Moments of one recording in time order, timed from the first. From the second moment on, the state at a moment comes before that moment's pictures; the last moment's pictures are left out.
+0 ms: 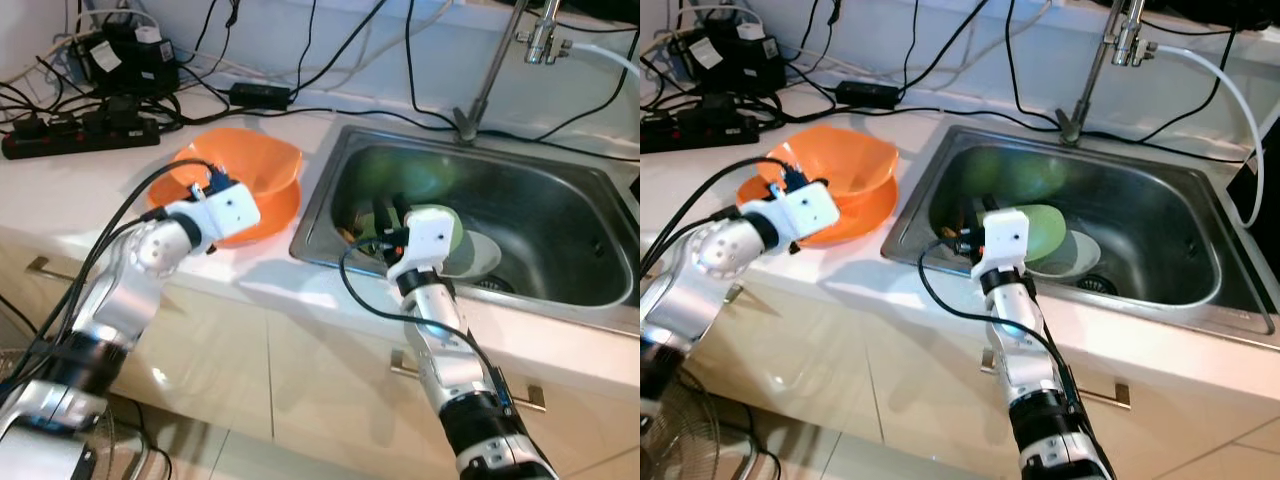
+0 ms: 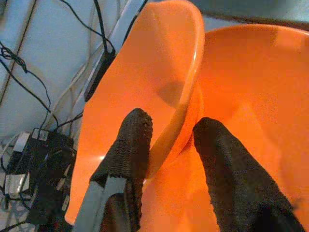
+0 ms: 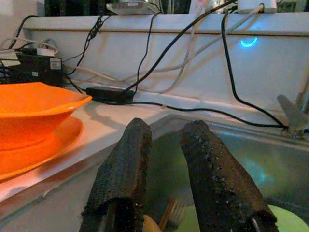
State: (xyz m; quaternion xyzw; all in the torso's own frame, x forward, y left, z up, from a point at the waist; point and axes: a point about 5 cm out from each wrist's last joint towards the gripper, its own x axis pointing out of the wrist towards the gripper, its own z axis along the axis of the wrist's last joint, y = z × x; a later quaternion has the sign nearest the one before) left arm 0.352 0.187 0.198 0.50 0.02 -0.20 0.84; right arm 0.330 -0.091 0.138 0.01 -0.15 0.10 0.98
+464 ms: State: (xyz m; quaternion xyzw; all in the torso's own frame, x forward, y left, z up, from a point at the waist) left arm 0.352 0.187 0.197 0.51 0.02 -0.20 0.84; right arm 0.331 -0.092 0.137 0.01 -0.15 0.09 0.98
